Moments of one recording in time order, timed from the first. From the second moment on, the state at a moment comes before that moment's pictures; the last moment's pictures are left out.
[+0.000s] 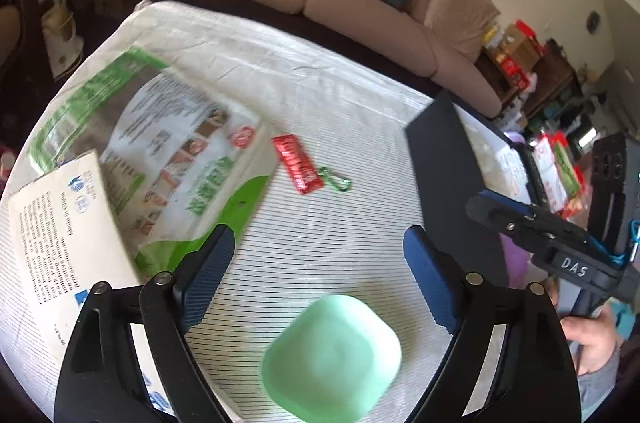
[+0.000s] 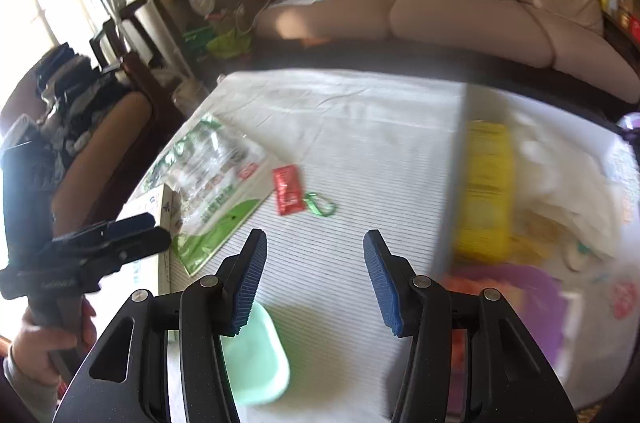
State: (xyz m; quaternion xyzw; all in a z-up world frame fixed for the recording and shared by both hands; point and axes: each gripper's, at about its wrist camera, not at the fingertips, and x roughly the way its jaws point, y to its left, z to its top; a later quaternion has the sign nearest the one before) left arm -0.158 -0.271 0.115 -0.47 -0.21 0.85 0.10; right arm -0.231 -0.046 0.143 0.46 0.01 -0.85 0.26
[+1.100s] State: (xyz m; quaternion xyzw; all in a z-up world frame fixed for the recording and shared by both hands) left arm -0.130 -0.317 0.096 -0.43 -0.32 0.83 0.16; right arm -0.281 -0.137 0.061 0.46 -0.01 -0.84 0.30
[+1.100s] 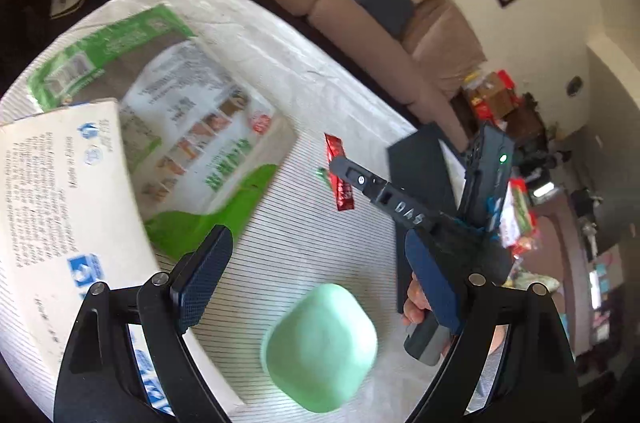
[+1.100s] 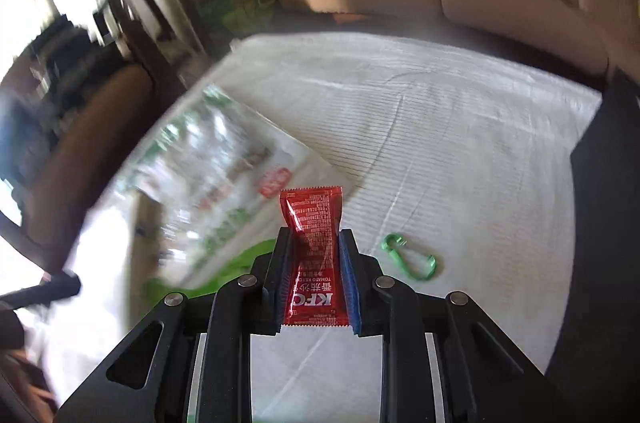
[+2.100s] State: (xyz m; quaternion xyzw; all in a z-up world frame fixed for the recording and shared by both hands) left arm -0.106 -0.279 0.105 -0.43 -0.24 0.85 0.20; right arm -0.192 -0.115 0.118 0.51 -0.19 -0.72 0.42
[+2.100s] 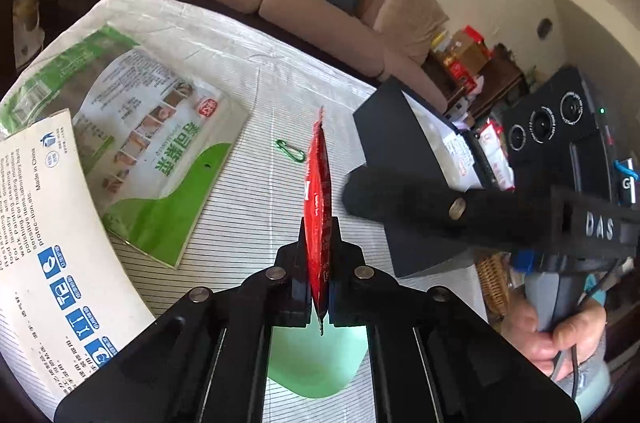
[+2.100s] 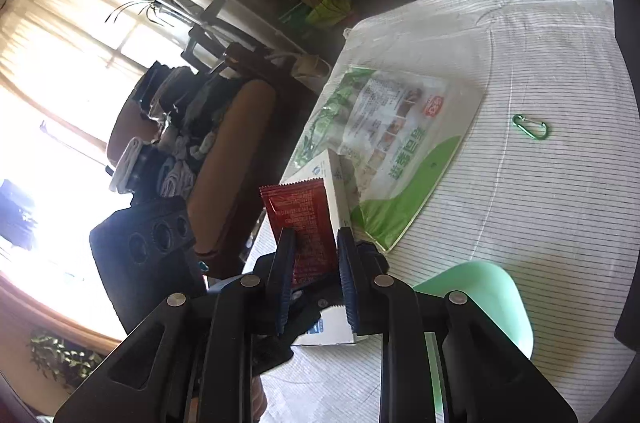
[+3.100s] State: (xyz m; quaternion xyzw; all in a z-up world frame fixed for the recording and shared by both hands) left arm -0.112 -0.333 0.112 -0.41 -0.29 0.84 0.17; right arm -0.314 -0.152 0.006 0.51 0.14 -0.82 0.22
